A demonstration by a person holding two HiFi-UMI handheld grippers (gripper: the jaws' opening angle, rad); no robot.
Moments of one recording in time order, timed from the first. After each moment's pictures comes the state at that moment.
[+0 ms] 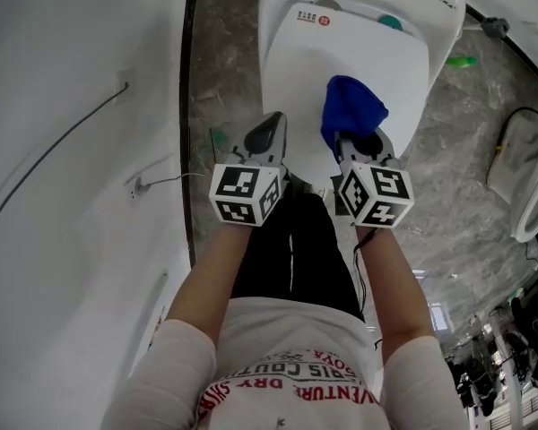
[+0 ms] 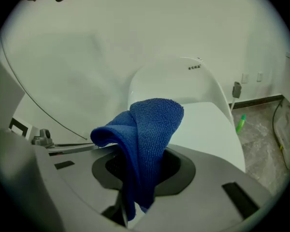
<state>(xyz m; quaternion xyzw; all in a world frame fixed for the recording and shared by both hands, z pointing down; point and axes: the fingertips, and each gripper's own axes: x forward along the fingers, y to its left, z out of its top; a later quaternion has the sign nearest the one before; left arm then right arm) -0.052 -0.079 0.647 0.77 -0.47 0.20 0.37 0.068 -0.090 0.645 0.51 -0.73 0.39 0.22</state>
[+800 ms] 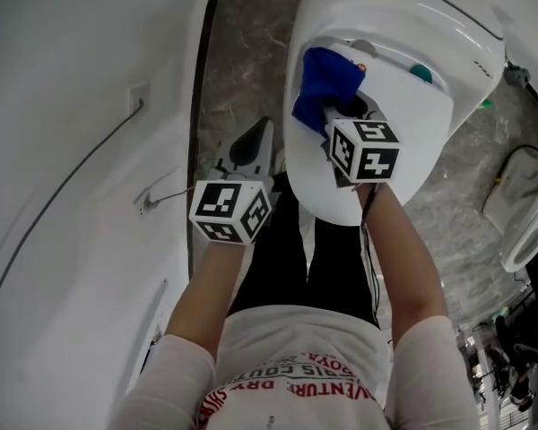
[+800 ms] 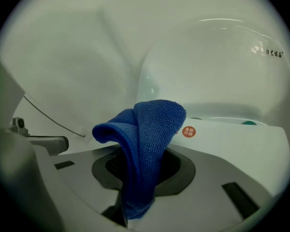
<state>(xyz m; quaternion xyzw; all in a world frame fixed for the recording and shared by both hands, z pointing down) -0.132 -0.168 0.640 0.73 -0.54 0.16 0.40 -0.036 -0.228 0.707 0.40 -0.78 0.39 0.28</state>
